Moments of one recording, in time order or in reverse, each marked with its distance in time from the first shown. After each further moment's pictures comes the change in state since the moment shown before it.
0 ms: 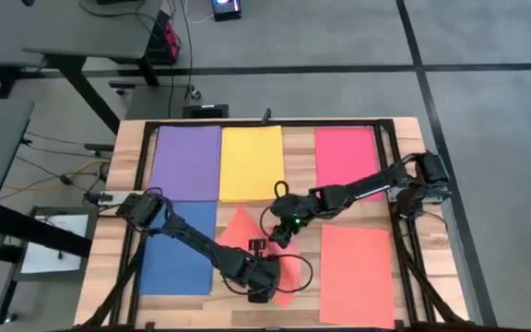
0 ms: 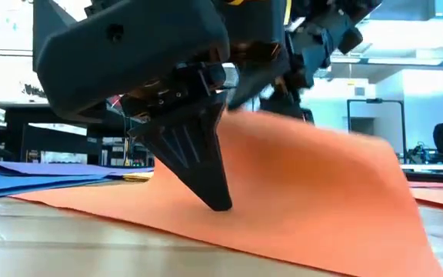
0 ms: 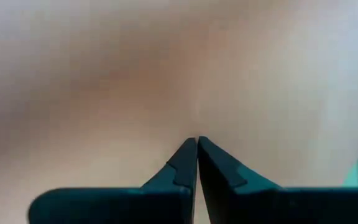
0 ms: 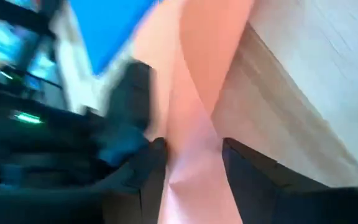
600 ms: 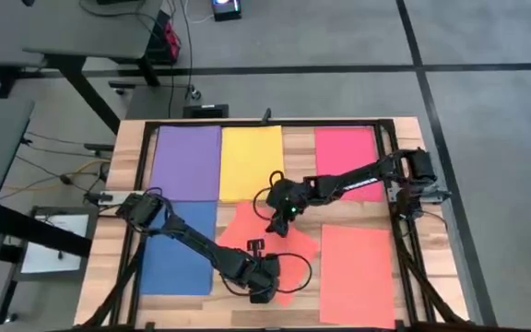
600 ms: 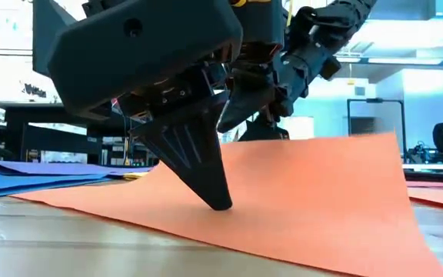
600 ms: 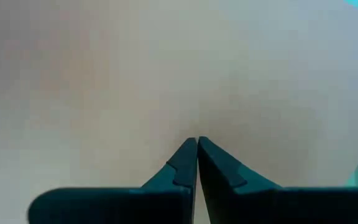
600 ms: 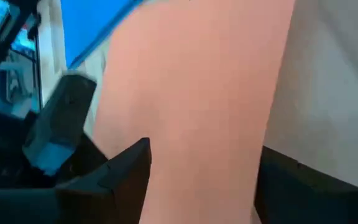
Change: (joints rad) left arm -0.004 0.000 0.000 0.004 -0.016 -0.054; right arm -0.118 0.065 0.000 0.057 -0.126 -0.213
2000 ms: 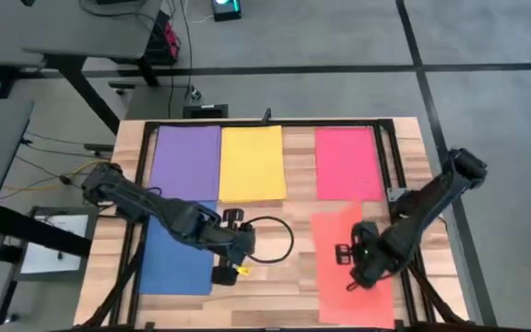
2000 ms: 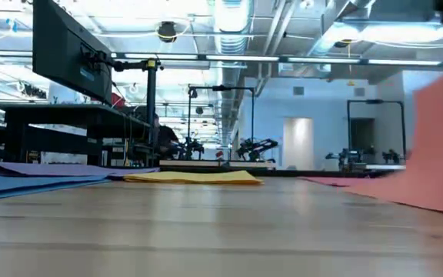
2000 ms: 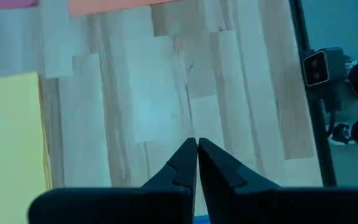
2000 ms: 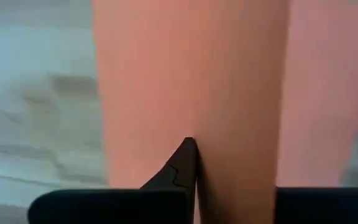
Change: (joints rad) left arm 0.046 -0.473 0.133 -0.446 0.176 0.220; right arm 0.748 -0.359 0.000 -1.028 0.466 1.664
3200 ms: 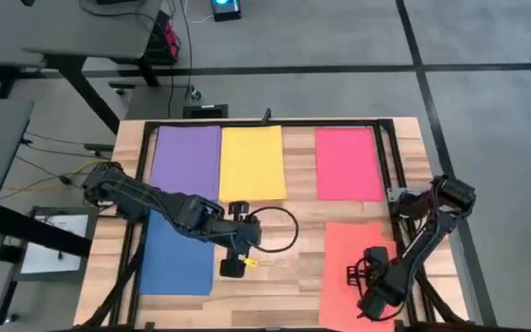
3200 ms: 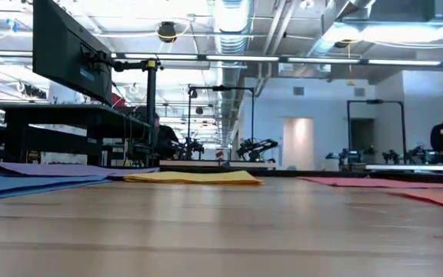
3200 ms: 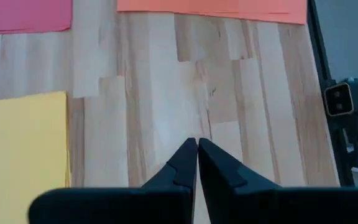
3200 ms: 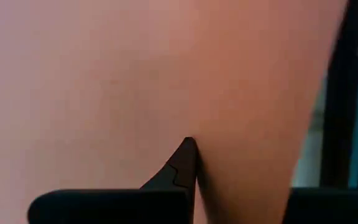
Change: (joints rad) left arm 0.060 0.000 0.000 0.067 -0.042 0.028; right arm 0.220 0.259 -0.001 0.021 -0.190 0.338
